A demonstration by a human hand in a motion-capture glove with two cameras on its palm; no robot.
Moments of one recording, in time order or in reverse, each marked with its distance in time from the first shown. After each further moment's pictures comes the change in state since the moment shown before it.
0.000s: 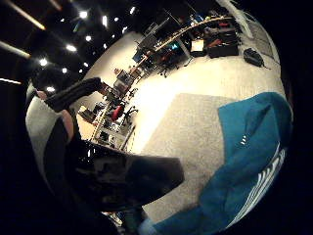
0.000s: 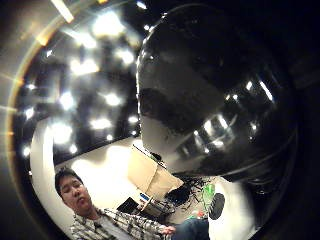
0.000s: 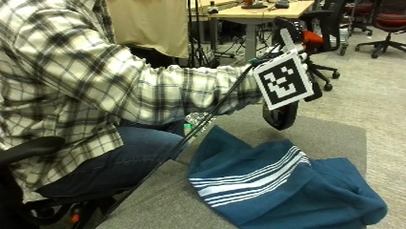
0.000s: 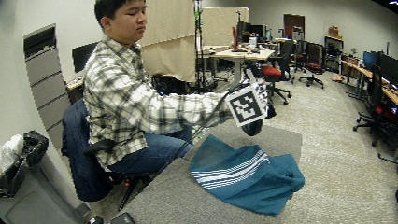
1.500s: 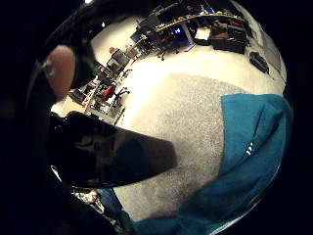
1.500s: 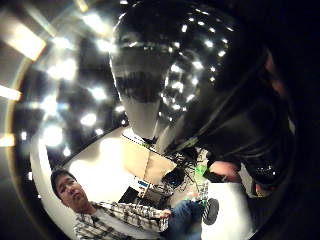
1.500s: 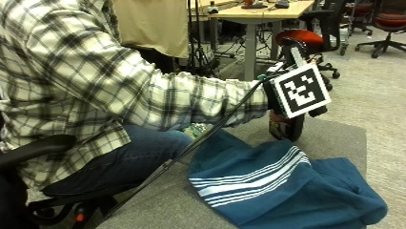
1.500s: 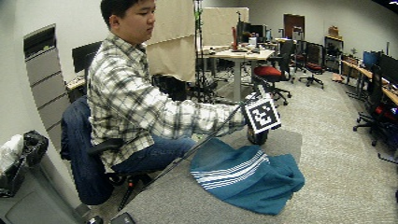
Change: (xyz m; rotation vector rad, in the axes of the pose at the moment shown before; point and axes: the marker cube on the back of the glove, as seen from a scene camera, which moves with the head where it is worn) arm 0.051 0.014 0.028 -0.254 0.134 0.014
